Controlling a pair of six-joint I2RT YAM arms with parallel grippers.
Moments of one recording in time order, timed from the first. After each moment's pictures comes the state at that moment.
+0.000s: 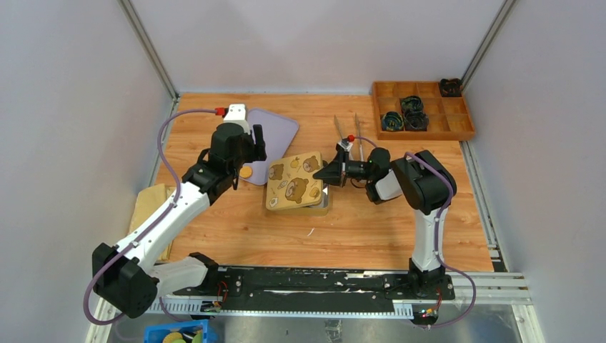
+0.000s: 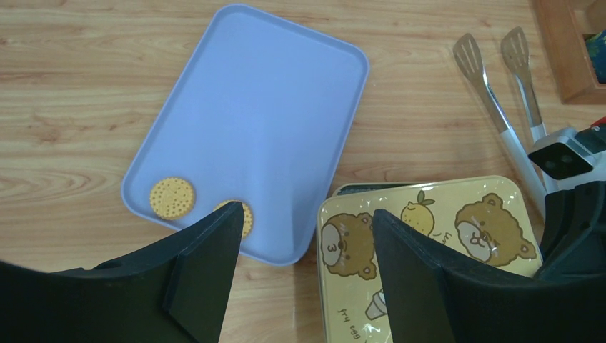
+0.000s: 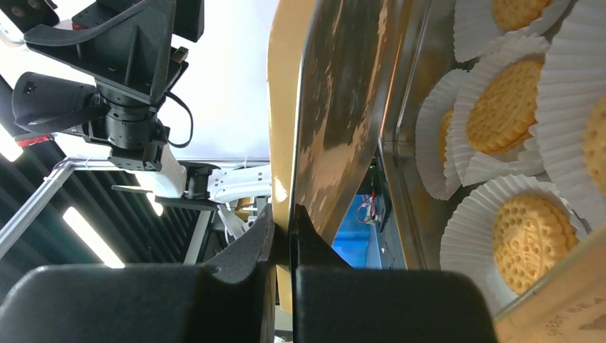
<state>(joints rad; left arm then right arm) -0.48 1.13 0.96 -0.24 -0.33 -0.28 0.37 2.05 0.75 1.42 -1.12 1.65</state>
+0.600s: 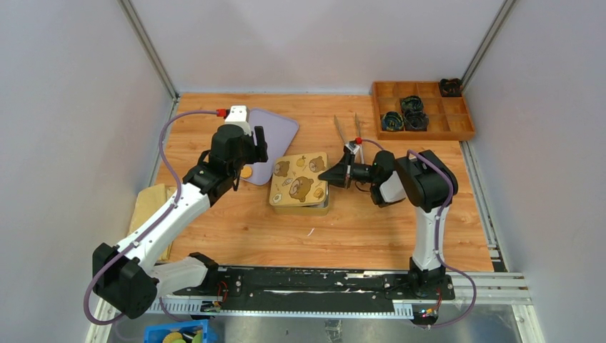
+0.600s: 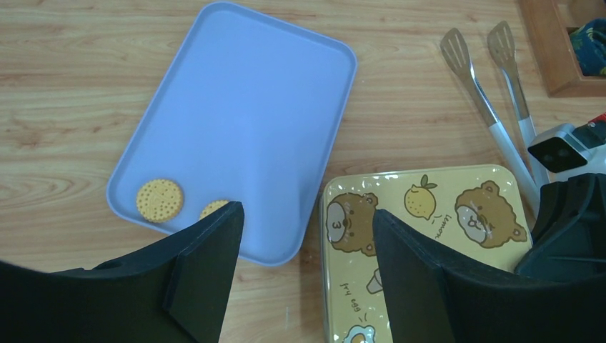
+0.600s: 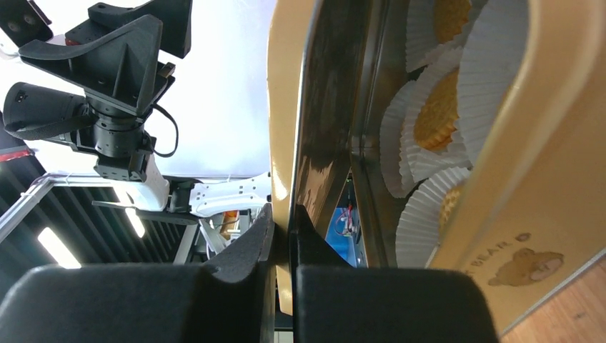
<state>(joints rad) -0.48 1.13 0.94 -0.20 -0.29 -0.28 0.33 2.07 0.70 1.43 -1.09 1.56</state>
